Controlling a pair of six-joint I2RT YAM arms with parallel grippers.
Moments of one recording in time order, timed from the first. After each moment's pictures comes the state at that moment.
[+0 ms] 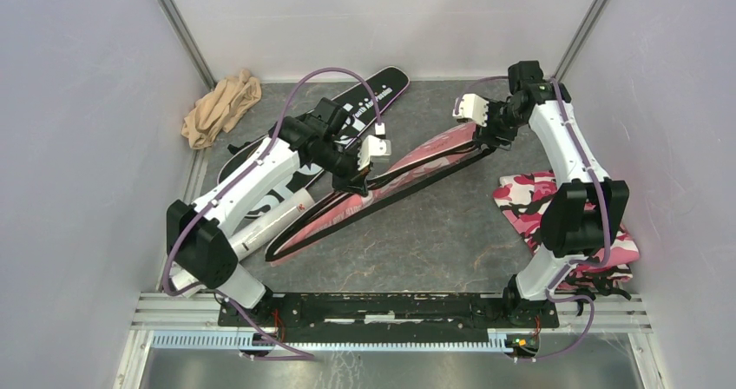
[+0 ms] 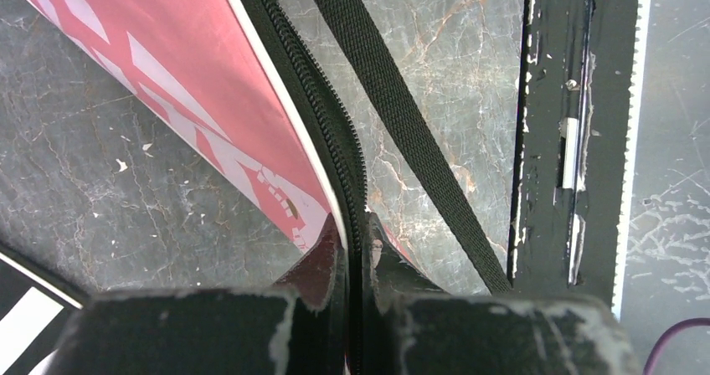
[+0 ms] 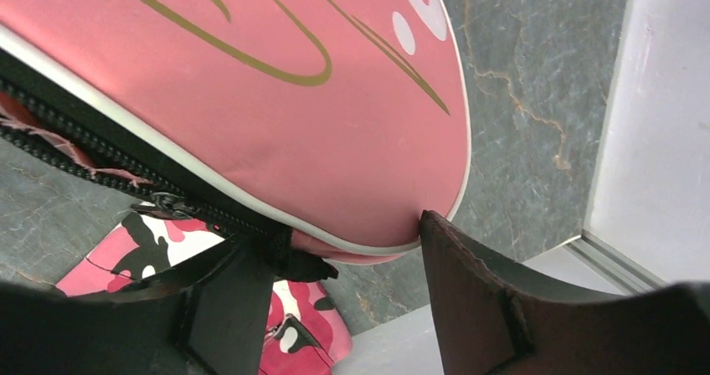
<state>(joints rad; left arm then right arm) -0.59 1.55 1.44 -1.00 0.68 0.75 0.03 1.72 1.63 -1.03 -0.31 -1.34</state>
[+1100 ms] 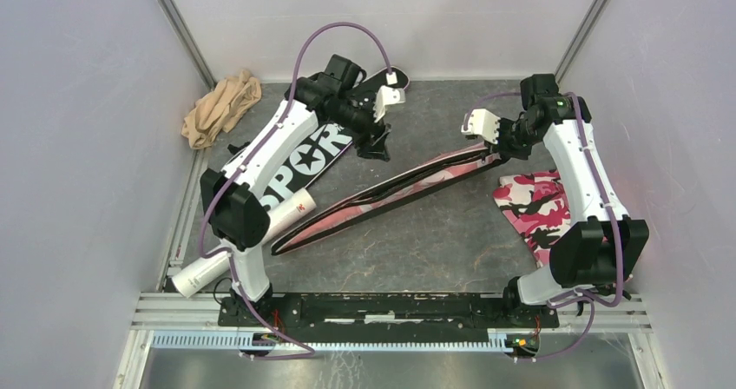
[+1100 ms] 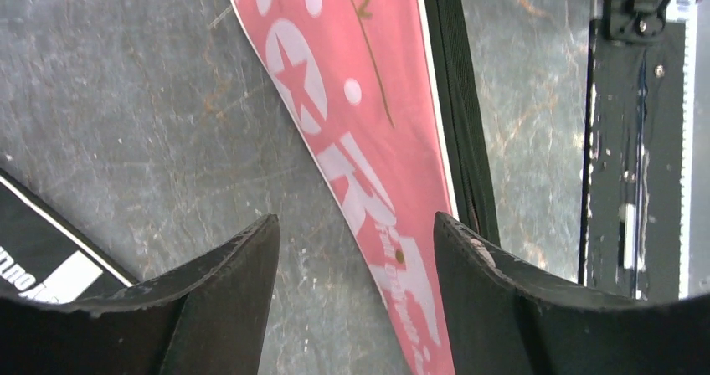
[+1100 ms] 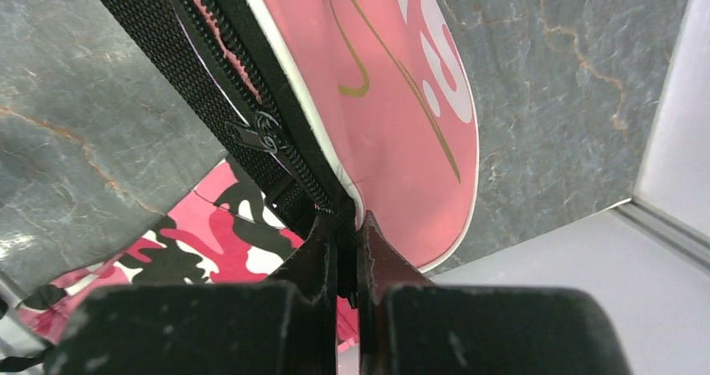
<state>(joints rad) -0.52 1.87 1.92 -1.06 0.77 0.74 0.02 1.51 1.52 -1.19 -0.30 -1.35</state>
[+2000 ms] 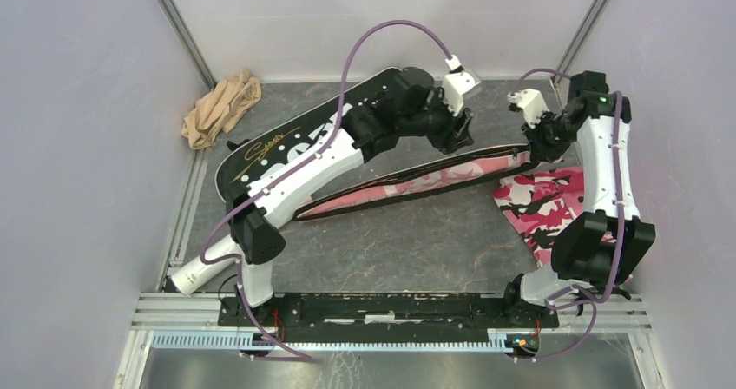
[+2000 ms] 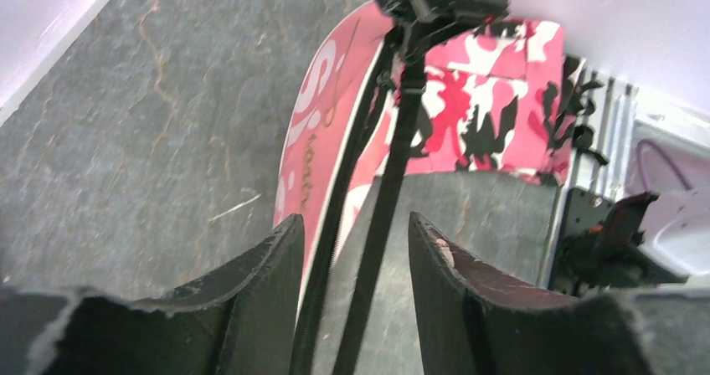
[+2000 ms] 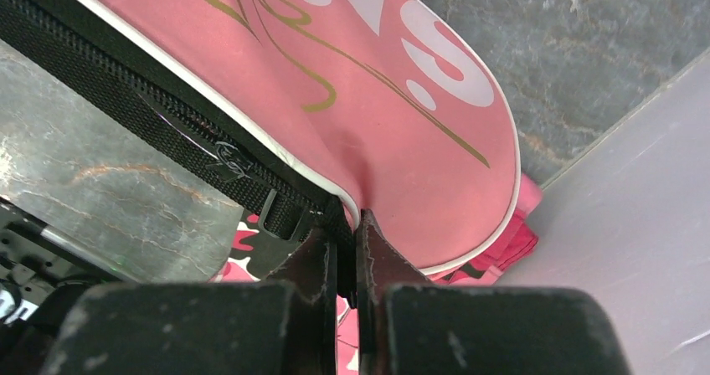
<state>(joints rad) -0.90 1.87 1.97 -0.48 0.31 0.02 -0.21 1.54 1.58 -1.24 -0.33 -0.99</state>
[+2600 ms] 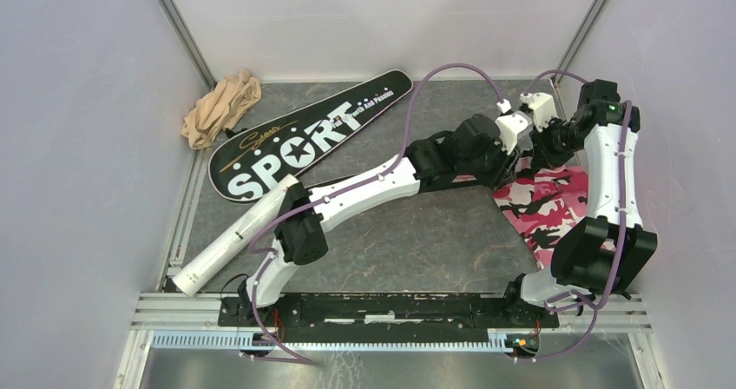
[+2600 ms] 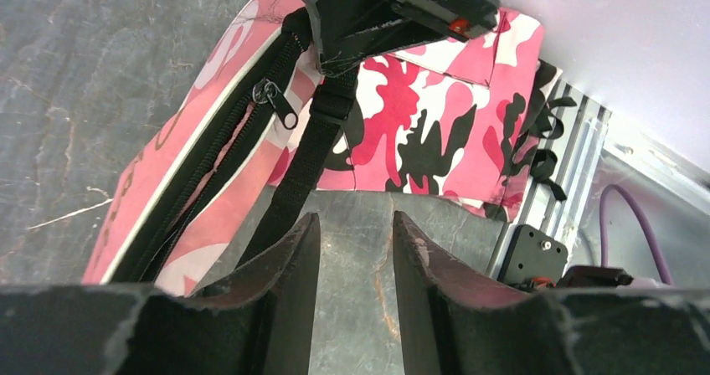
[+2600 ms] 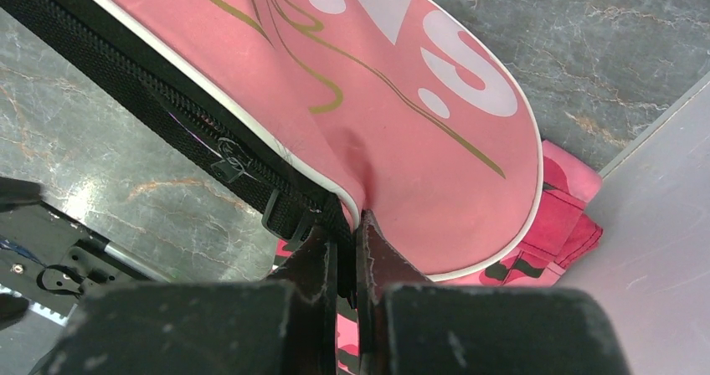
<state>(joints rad) -1.12 2.16 2.17 -0.45 0.08 -0.21 -0.30 1.50 1.52 -1.24 -0.42 -0.89</state>
